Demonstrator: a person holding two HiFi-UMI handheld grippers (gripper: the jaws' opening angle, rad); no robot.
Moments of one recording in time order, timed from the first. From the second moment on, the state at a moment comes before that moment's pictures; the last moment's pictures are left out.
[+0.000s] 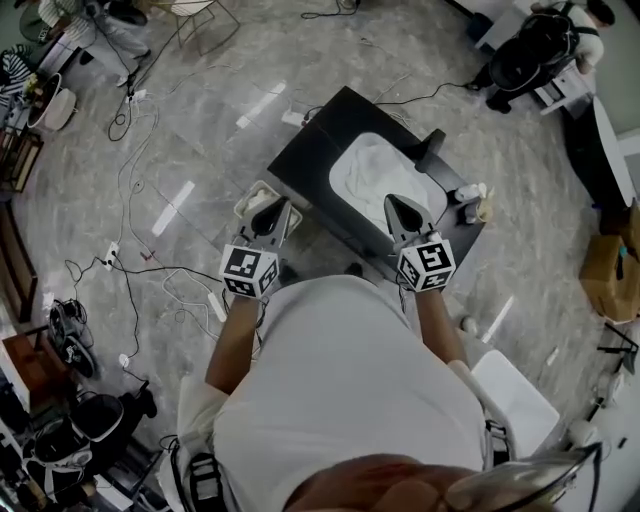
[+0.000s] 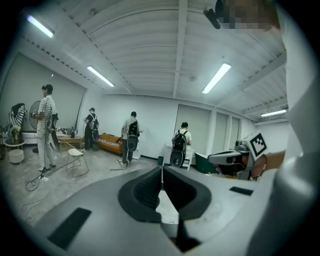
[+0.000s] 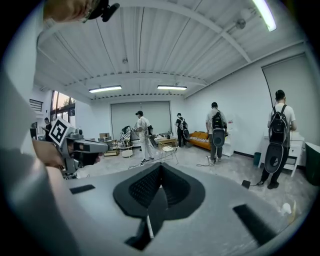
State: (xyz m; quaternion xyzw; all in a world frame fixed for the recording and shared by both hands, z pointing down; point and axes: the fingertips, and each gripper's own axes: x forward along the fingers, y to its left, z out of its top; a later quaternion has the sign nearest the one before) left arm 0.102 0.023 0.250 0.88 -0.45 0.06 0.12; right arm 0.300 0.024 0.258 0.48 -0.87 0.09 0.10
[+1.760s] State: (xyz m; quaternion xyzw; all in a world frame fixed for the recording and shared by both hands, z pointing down) left arm 0.250 0.008 0.448 0.86 -0.41 0.18 0.24; right arm 0.469 -0.052 0.603 0.47 -0.77 0.26 0.35
